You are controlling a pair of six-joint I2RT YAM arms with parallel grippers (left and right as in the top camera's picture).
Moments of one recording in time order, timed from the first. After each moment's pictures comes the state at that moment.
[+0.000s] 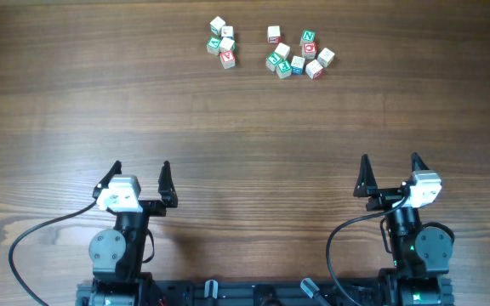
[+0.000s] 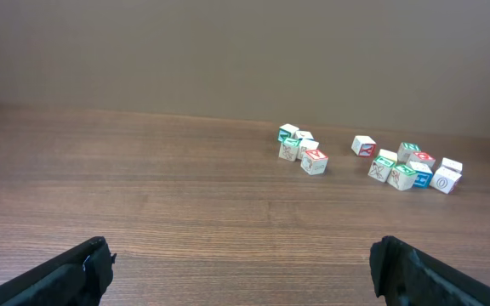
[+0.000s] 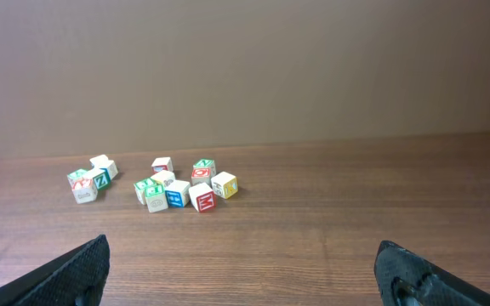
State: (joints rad) left arm -0.05 0.01 0.02 -0.08 0.02 -0.11; right arm 0.02 0.01 0.01 0.00 -0.04 0.08
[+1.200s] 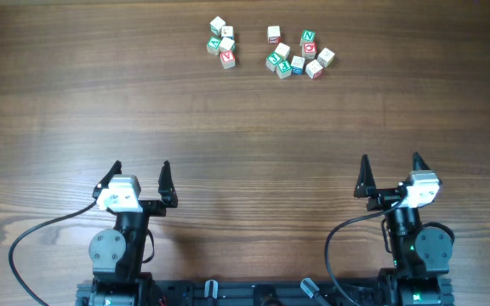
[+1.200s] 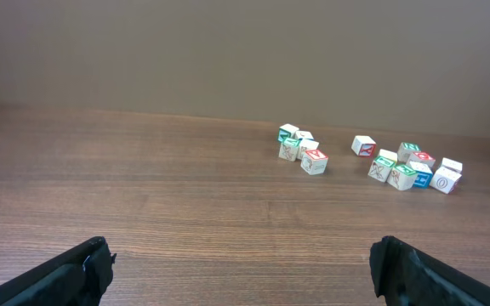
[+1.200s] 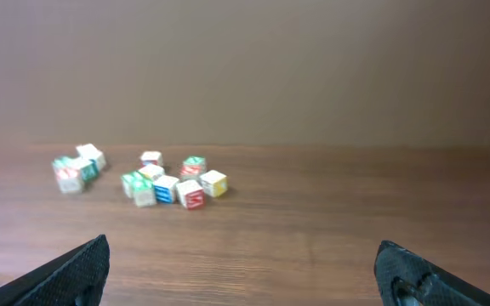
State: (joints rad) left arm -0.05 0.01 0.02 -0.08 0.02 -0.11; right arm 0.02 0.01 0.01 0.00 -0.03 -0.01
